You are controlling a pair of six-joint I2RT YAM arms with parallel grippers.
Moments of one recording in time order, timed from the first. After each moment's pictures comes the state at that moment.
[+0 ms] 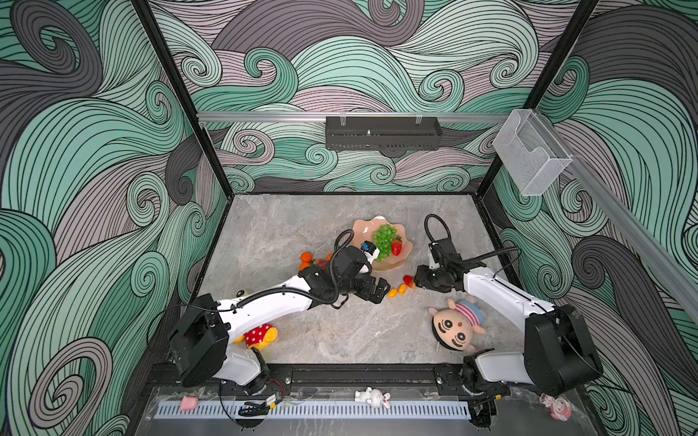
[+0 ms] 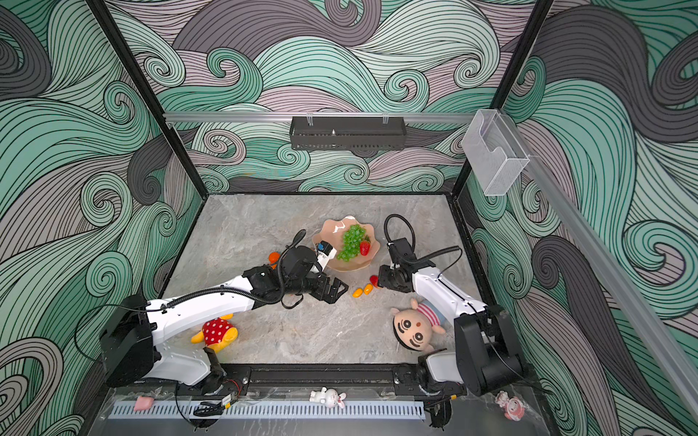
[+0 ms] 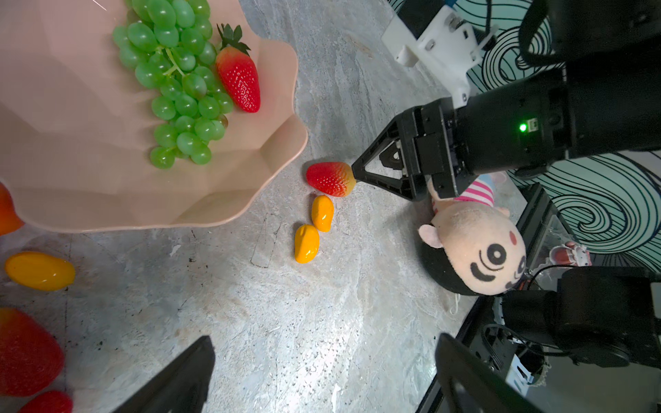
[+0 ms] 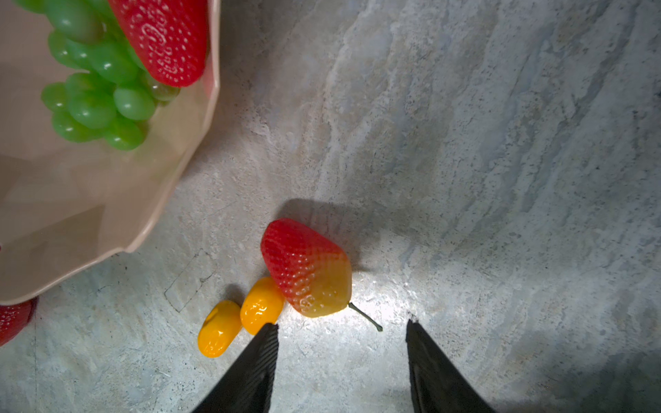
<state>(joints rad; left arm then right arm) -0.92 1.43 0.98 -0.28 0.11 -0.44 0.30 1.37 0.77 -0.57 -0.07 0.44</state>
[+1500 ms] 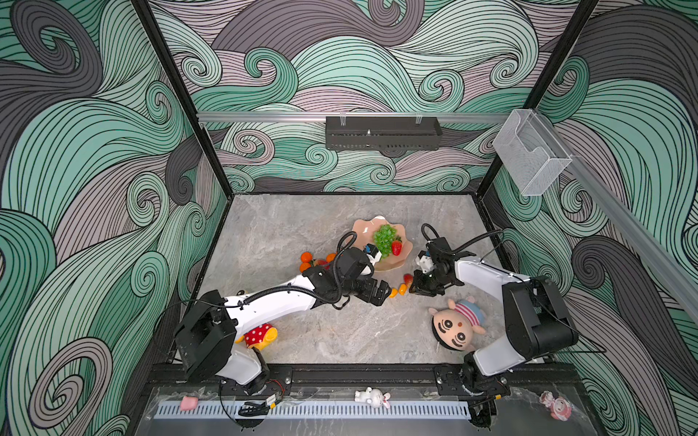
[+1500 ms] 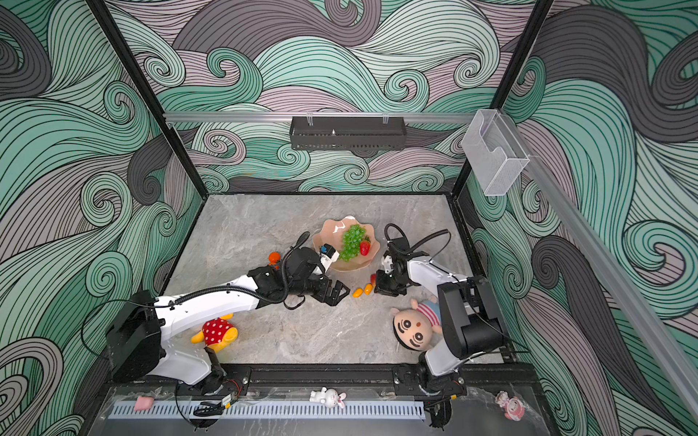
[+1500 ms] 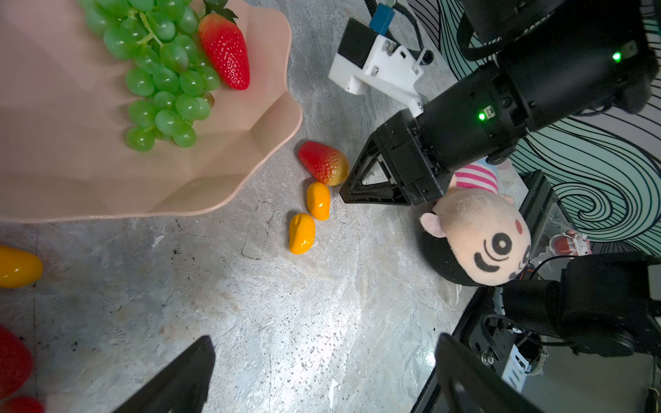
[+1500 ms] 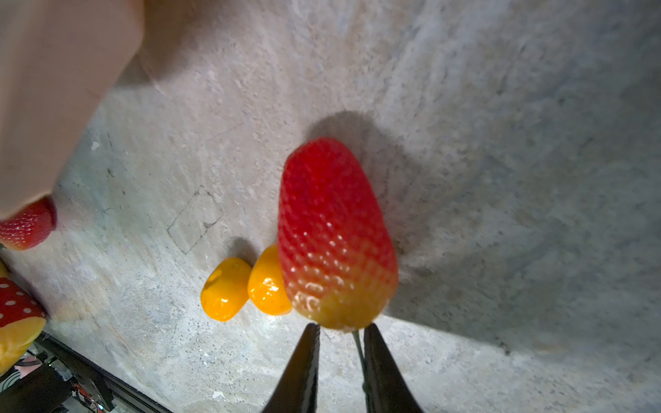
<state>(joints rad) -0.93 1.46 0.98 -0.27 0.14 -0.44 0.24 1.57 0.83 -0.63 -0.35 0.29</state>
